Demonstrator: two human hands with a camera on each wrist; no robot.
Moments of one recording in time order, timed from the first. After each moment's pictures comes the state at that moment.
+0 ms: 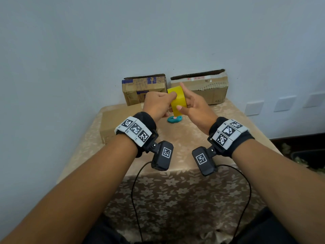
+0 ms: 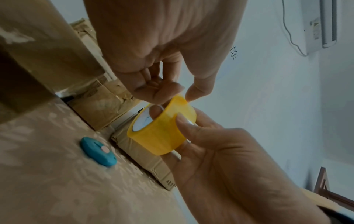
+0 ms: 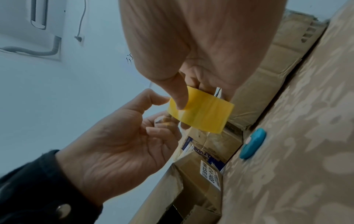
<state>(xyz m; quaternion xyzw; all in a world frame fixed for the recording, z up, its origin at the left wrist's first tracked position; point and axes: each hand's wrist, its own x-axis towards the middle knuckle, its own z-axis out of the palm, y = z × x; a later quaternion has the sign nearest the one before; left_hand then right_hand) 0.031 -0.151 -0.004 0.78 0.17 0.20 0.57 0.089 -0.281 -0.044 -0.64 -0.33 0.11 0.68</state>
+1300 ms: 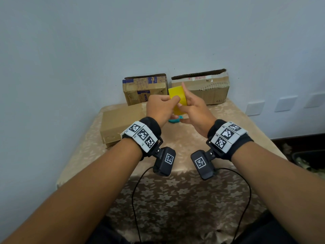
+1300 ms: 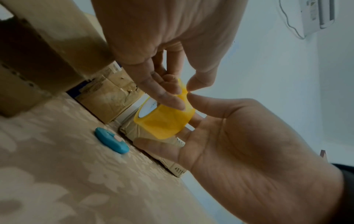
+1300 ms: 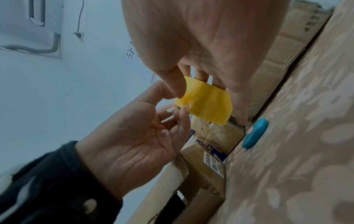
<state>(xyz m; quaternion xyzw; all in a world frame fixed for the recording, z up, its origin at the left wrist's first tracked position) 0.026 -0.161 -0.016 0.78 0.15 0.24 0.56 0.075 -0.279 -0.038 -0.65 -0.26 0.15 0.70</state>
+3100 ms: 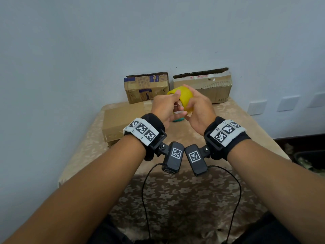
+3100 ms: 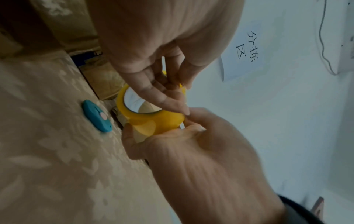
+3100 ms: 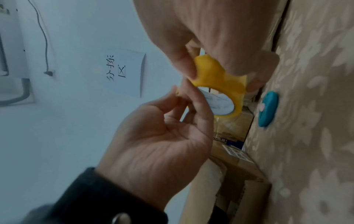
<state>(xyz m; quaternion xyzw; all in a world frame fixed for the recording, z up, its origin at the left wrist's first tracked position) 0.022 -0.172 -0.005 0.64 0.17 0.14 0.74 0.078 -0.265 -0.036 -0.46 -0.10 0.18 0.86</state>
